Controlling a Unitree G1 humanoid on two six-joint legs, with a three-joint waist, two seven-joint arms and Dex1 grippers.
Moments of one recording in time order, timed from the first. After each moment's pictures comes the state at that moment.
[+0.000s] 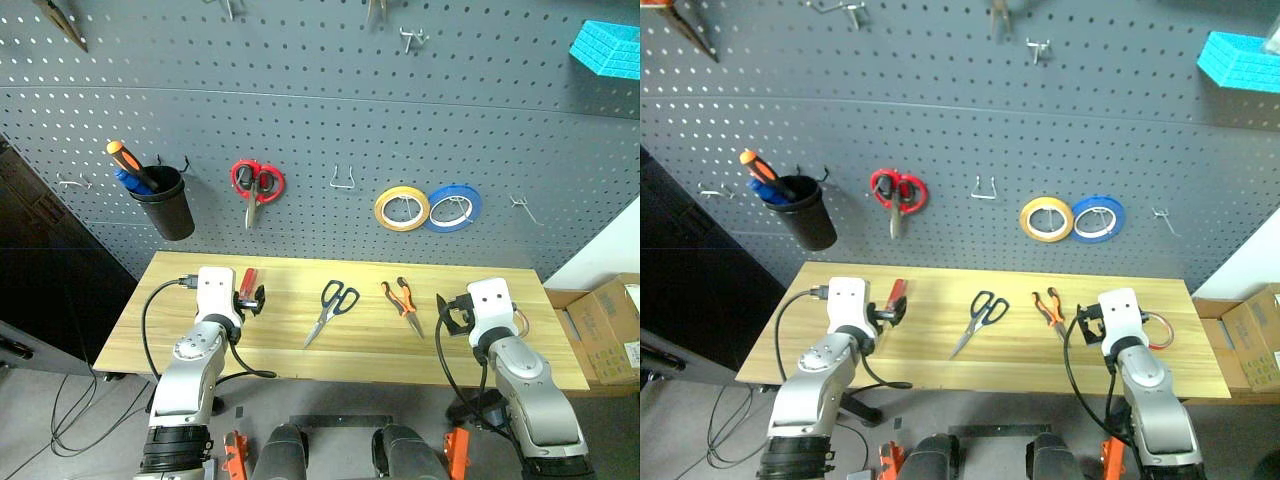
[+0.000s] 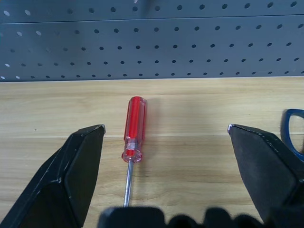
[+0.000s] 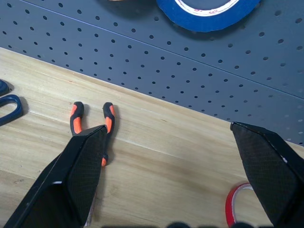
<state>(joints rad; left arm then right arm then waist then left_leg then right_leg) -0.12 0.25 0.12 -0.07 -0.12 0.52 -0.12 0.03 -0.27 -0.02 -0.29 -0.04 0.47 0.15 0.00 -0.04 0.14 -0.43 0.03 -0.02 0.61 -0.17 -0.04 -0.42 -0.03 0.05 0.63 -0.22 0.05</state>
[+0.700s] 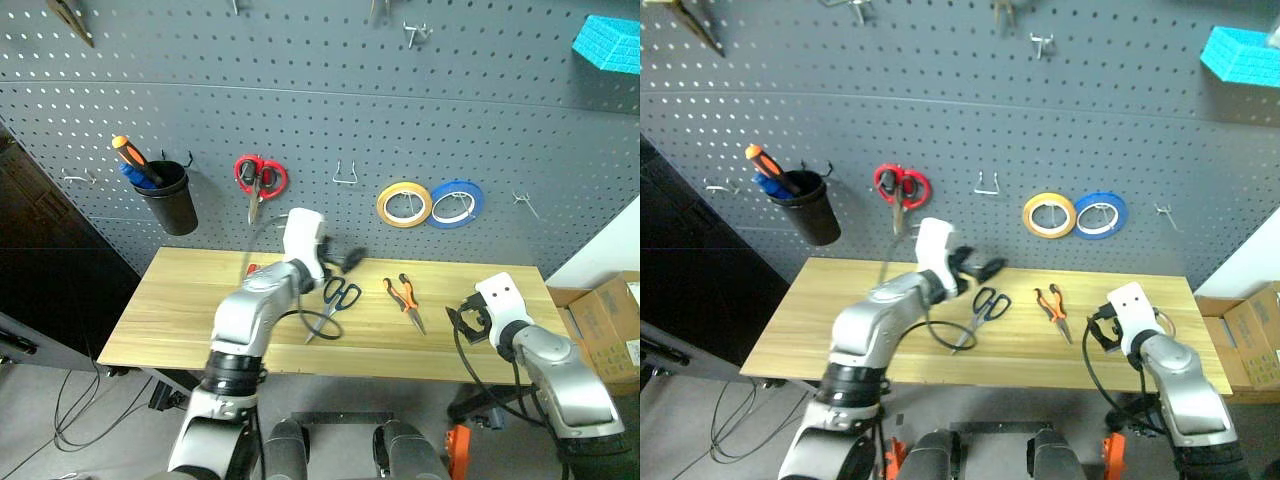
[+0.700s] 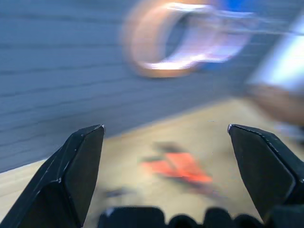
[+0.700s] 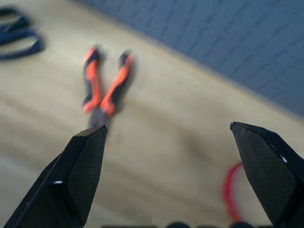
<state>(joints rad) -0.53 0.07 -0.13 -0.02 -0.33 0.78 -0.45 -0.07 -0.51 -0.04 -0.21 0.08 0.71 0.44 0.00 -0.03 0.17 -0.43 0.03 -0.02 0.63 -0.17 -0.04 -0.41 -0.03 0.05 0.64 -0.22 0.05</state>
